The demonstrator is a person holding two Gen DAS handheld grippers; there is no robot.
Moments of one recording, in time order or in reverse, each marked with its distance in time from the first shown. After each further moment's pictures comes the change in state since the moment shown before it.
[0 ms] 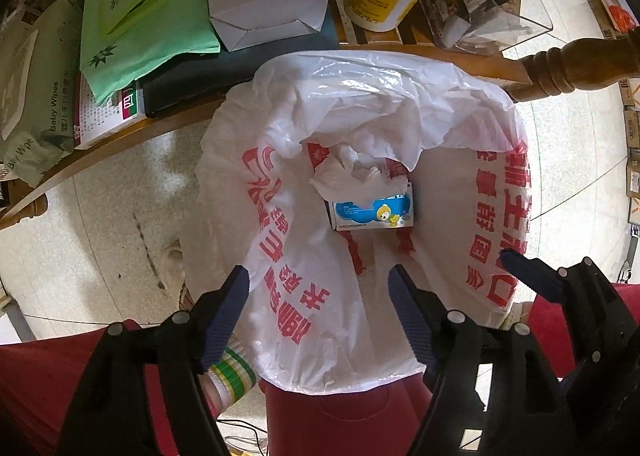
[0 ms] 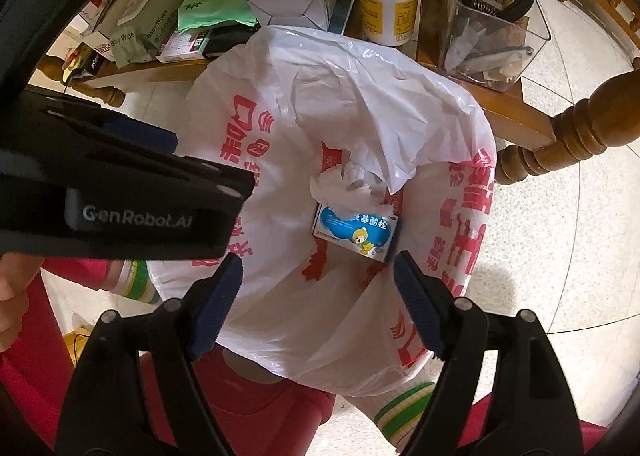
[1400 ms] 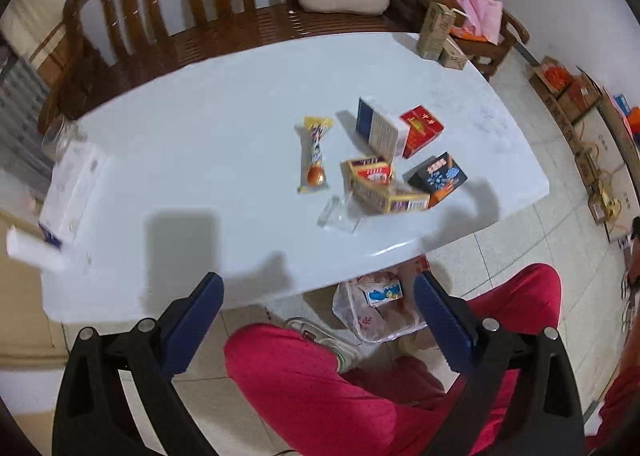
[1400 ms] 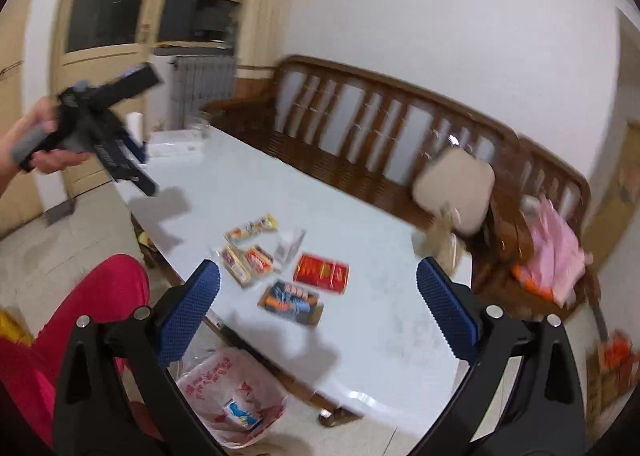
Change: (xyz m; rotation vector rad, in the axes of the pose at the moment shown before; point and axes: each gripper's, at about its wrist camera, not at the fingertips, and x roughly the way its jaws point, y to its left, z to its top) left arm -0.456 0.070 -0.114 0.106 -0.516 0.063; right arm -0.499 0.030 -0.010 -0.519 -0.925 -0.180
